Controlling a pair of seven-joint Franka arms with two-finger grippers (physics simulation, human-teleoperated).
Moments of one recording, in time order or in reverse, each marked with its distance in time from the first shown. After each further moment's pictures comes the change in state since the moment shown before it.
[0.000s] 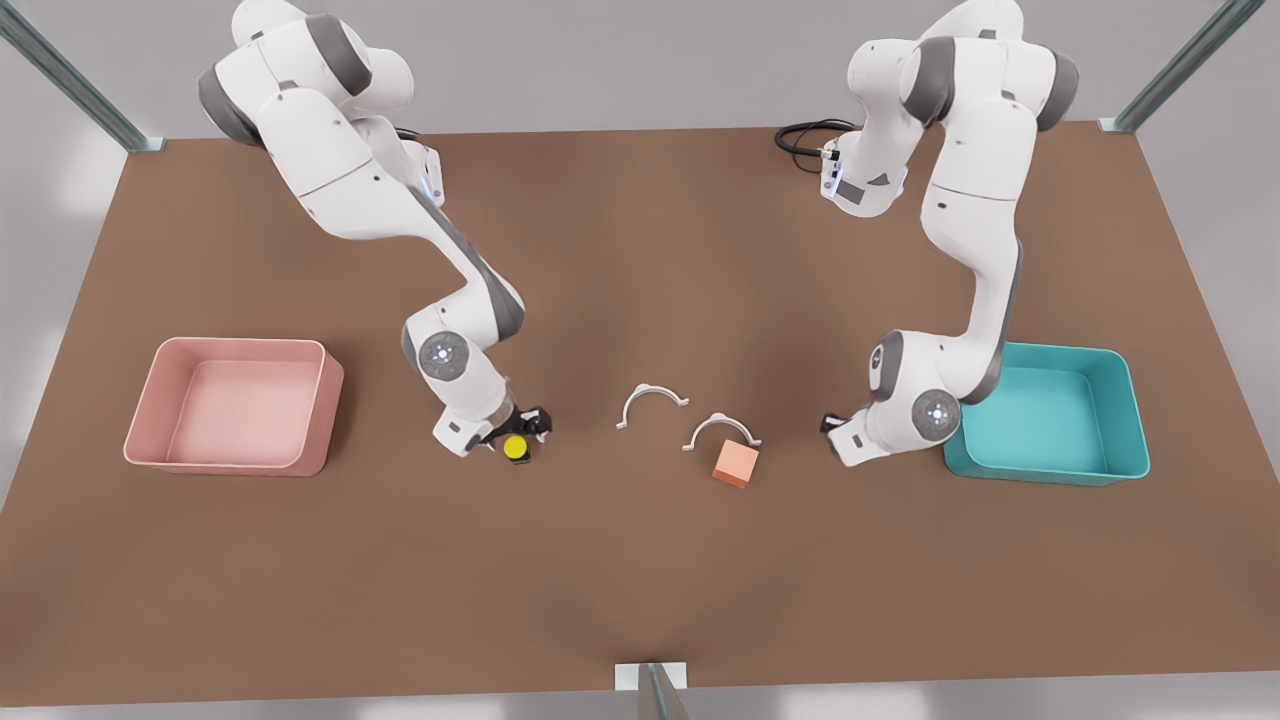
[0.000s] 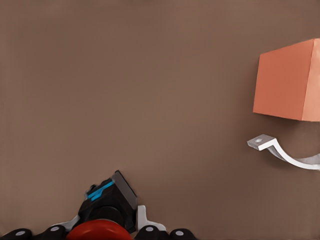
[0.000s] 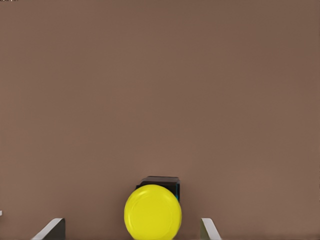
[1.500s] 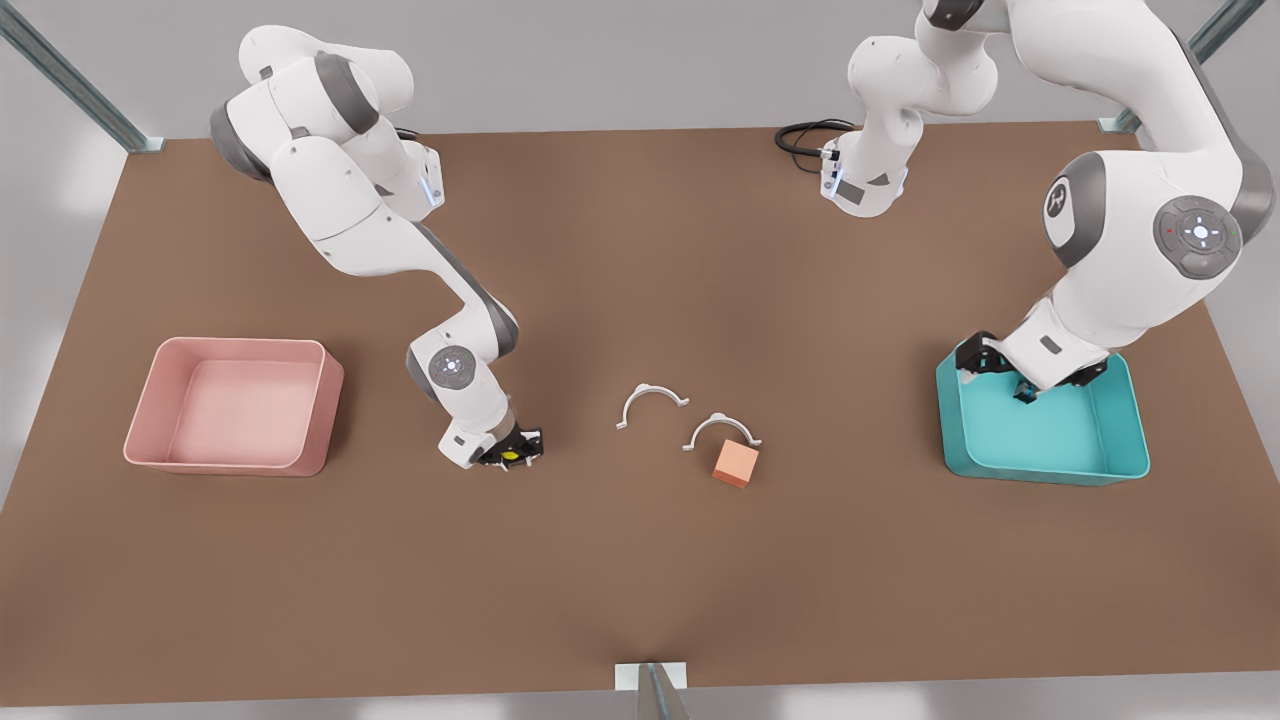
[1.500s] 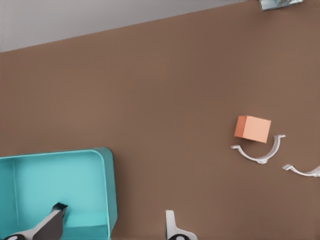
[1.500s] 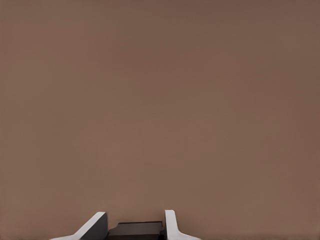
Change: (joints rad) left arm -0.112 -0.353 0.242 0.399 0.091 -0.608 -0.141; right arm -0.010 0.138 -0.028 0.013 -0.206 0.193 0.094
